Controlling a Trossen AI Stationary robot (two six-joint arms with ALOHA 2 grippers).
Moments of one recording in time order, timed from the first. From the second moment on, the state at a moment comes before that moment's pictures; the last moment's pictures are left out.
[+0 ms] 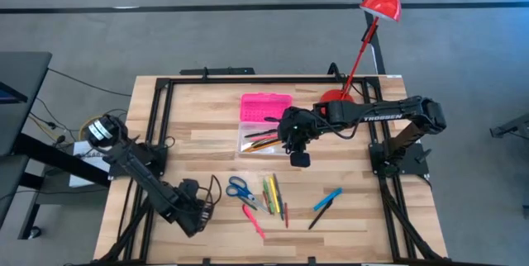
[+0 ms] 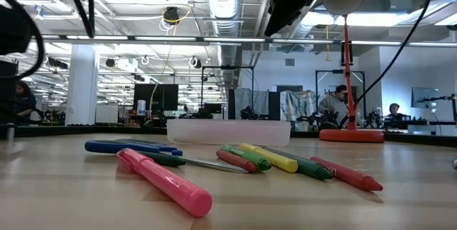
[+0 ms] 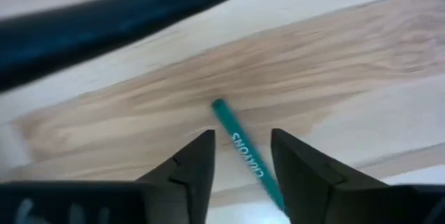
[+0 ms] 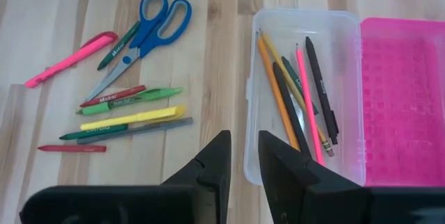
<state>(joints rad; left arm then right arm) -0.80 1.62 0.91 -0.83 -0.09 -2.16 0.01 1.60 1.42 -0.83 -0.05 -0.08</state>
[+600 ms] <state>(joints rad) -0.71 1.62 0.81 -0.65 -0.03 -2.07 0.01 1.60 1.42 -0.85 -0.05 -0.09</state>
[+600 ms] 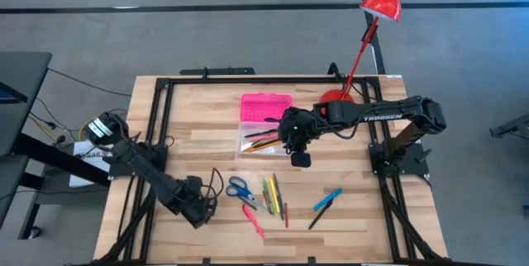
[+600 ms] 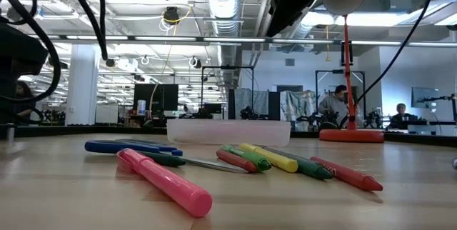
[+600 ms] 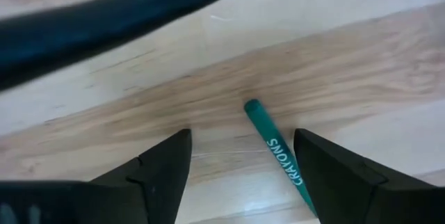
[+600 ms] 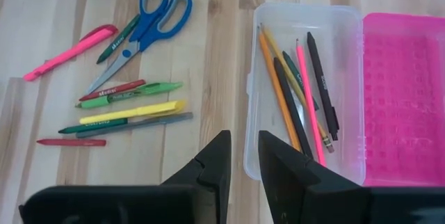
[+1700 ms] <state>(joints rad) -0.71 1.67 0.87 -0.61 0.02 -2.15 0.00 1.60 1.42 -0.85 -0.05 -0.11</state>
